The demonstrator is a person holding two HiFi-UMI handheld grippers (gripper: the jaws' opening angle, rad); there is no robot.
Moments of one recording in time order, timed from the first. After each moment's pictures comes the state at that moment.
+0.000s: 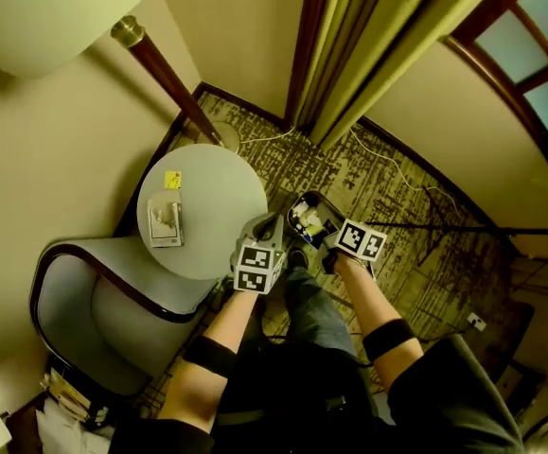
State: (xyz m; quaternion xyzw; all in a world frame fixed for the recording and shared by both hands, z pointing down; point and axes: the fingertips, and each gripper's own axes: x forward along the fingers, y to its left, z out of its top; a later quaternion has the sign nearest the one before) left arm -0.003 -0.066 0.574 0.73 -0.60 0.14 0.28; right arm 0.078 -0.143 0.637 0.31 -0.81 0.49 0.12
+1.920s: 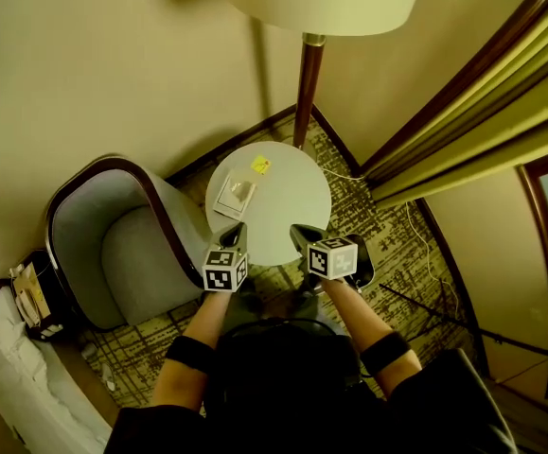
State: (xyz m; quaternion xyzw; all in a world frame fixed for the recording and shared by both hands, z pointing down) left arm -0.228 0.162 0.545 0.49 -0.80 0.06 0.33; right arm -0.154 0.068 0.541 -0.03 -0.90 0.29 0.32
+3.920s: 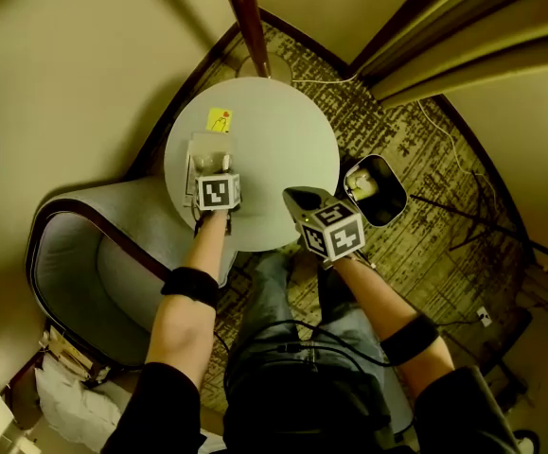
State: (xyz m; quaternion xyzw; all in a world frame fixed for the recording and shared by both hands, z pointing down) left arm -0.332 0.074 0.848 0.47 -0.66 0.26 0.53; right arm -0.188 0.028 0.725 0.05 -0.88 0.31 0.35
